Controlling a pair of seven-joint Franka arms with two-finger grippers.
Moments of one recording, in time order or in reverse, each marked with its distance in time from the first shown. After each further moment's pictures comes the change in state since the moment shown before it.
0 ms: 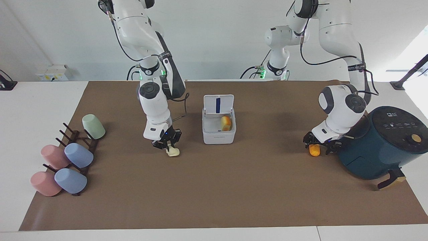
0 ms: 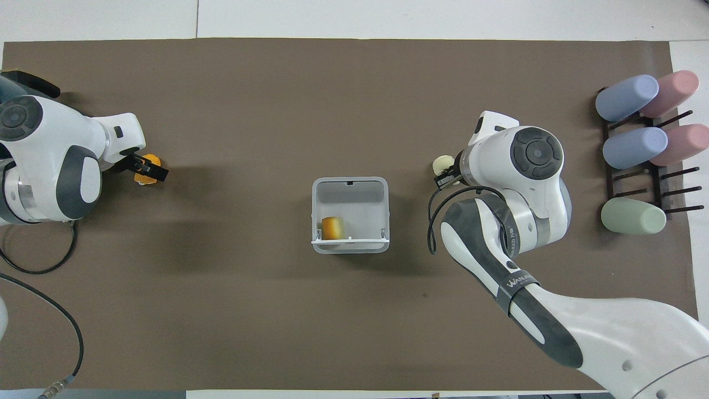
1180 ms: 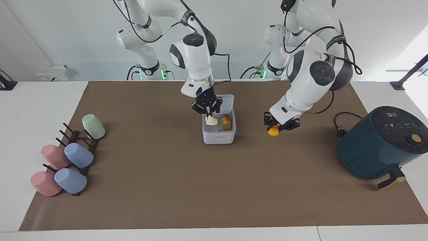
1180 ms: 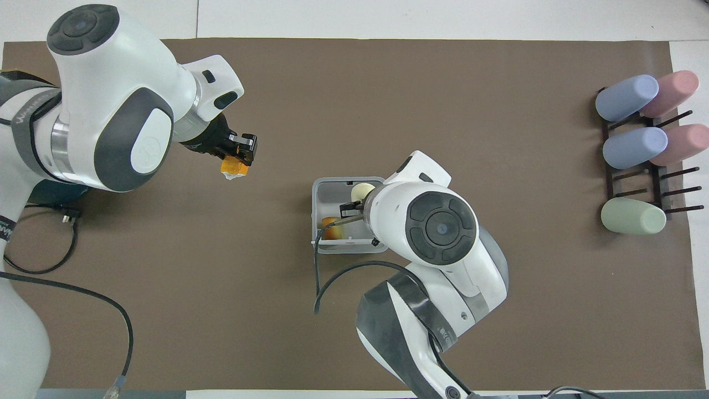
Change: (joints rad) left arm -0.318 -0.037 -0.033 0.421 -0.191 -0.572 -0.501; right arm 0.299 -0.161 0.019 0.047 0.028 -0.117 0.640
